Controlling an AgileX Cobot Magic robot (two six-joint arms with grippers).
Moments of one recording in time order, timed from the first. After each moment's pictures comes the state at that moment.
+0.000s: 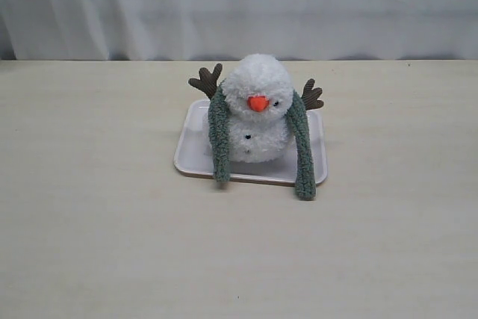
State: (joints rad) left arm -0.04 0.00 0.00 0.04 0.34 0.08; right arm 0.44 0.00 -1.05 0.41 0.85 -0.43
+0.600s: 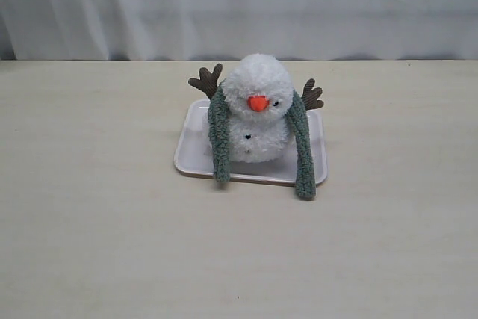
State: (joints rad) left arm -0.04 0.00 0.00 0.04 0.34 0.08; right arm 0.44 0.00 -1.05 0.37 0.72 -0.25
